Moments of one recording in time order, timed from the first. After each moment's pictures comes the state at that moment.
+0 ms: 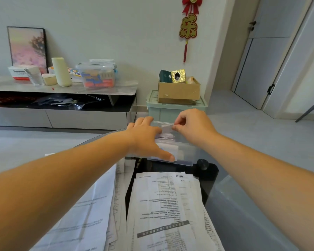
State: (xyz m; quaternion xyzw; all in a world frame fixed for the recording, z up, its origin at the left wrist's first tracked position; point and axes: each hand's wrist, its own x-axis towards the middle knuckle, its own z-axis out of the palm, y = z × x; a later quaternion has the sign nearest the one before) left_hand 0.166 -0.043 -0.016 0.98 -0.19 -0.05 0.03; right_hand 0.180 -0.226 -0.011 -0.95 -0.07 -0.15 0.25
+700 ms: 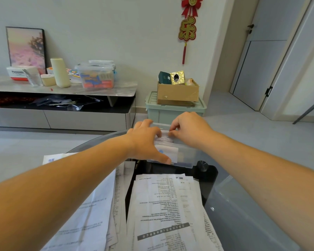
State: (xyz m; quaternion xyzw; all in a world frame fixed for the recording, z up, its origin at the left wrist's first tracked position) left_hand 0.166 -0.043 -0.022 0.98 -0.19 -0.05 0.10; right_hand 0.174 -0.219 0.001 -0.98 -0.12 -0.09 0.12
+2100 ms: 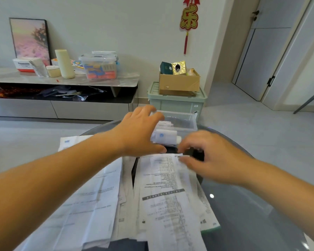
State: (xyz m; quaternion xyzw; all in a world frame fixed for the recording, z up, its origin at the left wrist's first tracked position) left_hand 0.082 -0.027 0.013 0.96 -0.26 0.06 0.07; right_hand 0.021 -0.248 0.003 -0.95 -0.26 -0.06 0.19
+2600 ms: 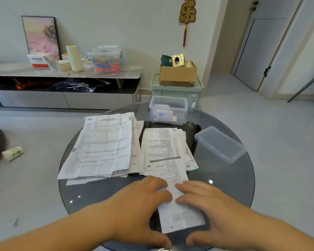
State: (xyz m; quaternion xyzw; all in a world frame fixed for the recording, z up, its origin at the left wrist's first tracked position) left_hand -0.157 -0.011 -0.030 0.91 -0.40 -0.12 0.08; right_hand -0.178 -0.258 -0.042 -0.93 -0.31 0.14 0.15
